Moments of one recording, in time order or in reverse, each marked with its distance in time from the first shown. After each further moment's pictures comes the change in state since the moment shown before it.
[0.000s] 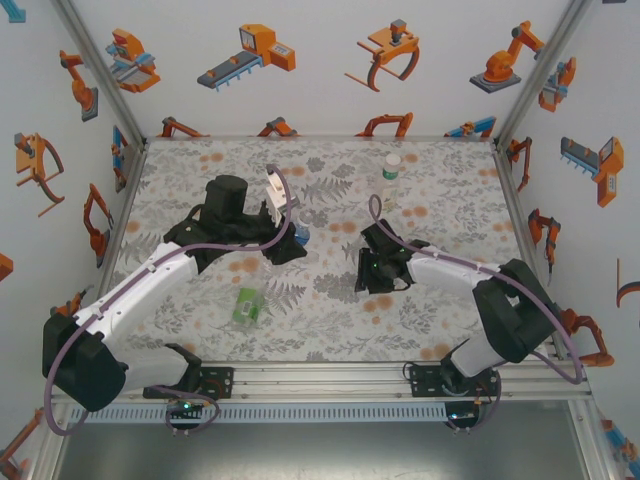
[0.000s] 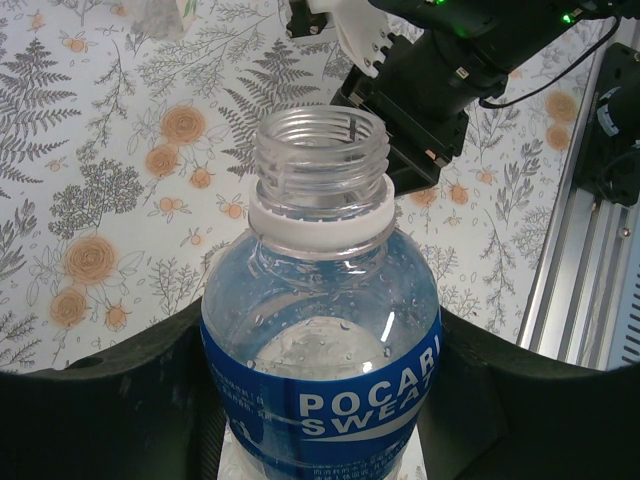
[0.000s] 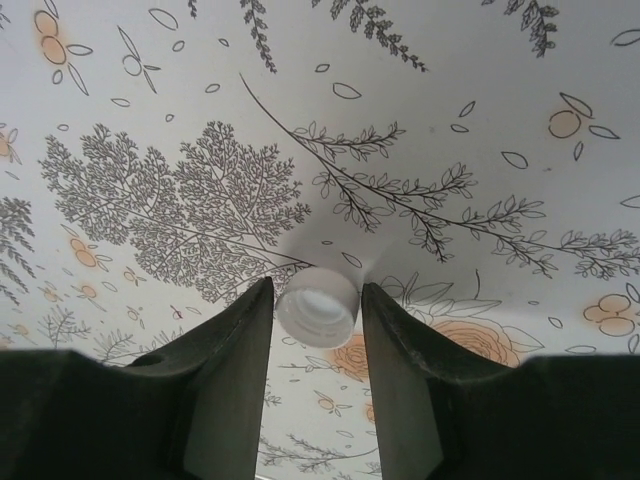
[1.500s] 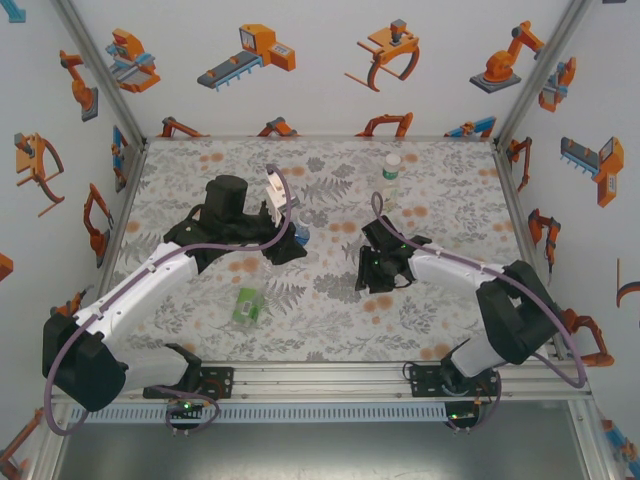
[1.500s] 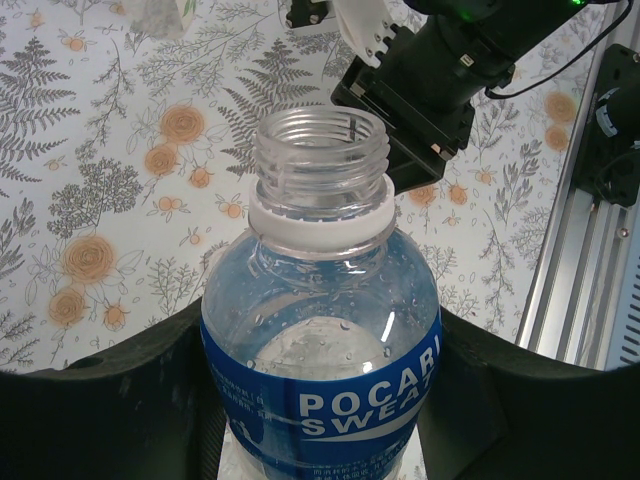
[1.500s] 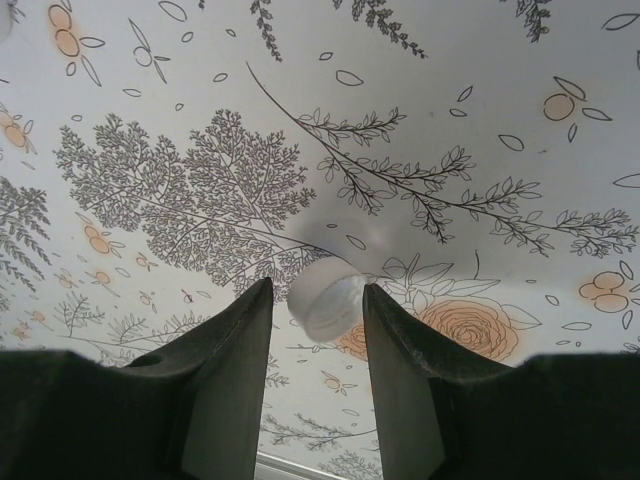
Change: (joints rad) left arm 0.000 0.000 0.000 0.000 0.000 -0.004; right arm -0.007 -0.007 0.040 -0.076 -0.015 0.002
